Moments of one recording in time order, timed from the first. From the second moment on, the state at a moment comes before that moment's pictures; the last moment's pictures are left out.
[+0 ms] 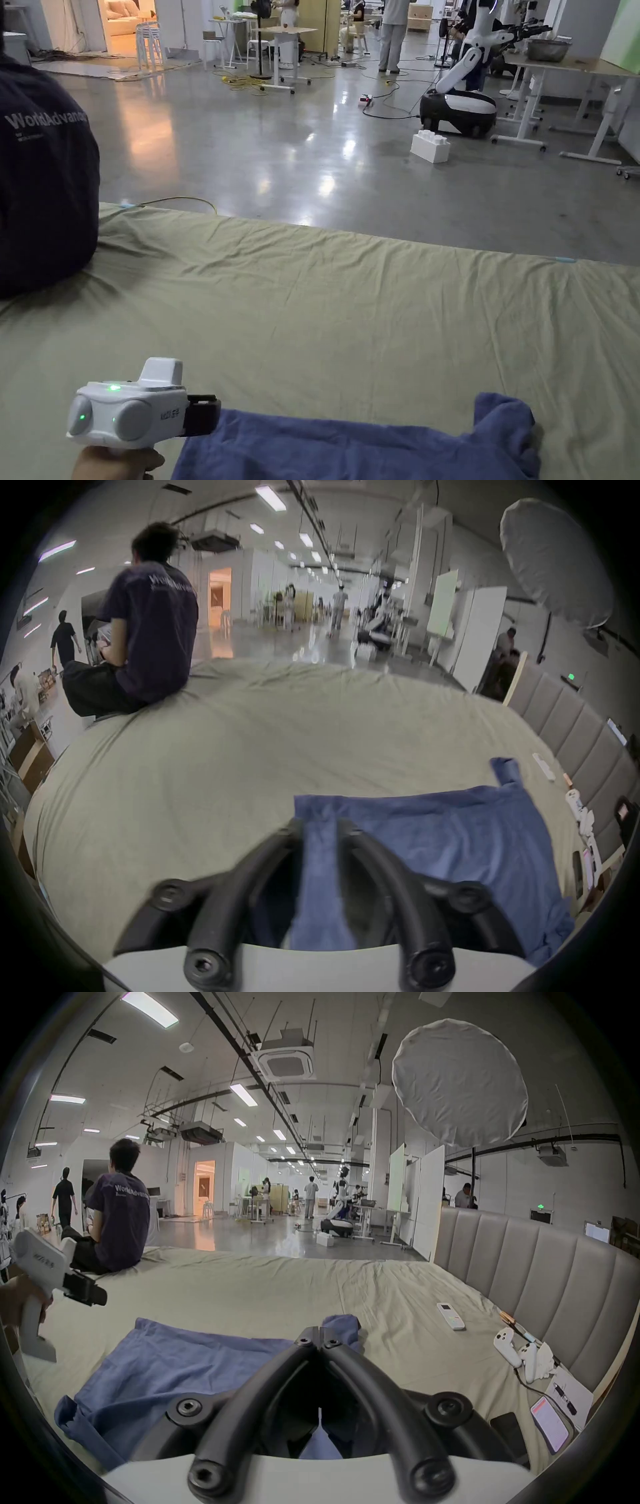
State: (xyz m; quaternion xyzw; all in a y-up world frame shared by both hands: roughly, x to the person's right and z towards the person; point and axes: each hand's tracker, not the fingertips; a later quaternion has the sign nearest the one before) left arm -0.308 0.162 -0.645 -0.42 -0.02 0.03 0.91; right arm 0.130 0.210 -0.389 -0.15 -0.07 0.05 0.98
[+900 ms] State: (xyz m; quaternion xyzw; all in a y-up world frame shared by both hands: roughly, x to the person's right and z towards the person) left arm -0.274 0.135 -0.658 -0.43 -0.02 -0.09 0.90; right arm 0.262 0.166 -0.556 -0.36 -0.07 -0.08 0.93
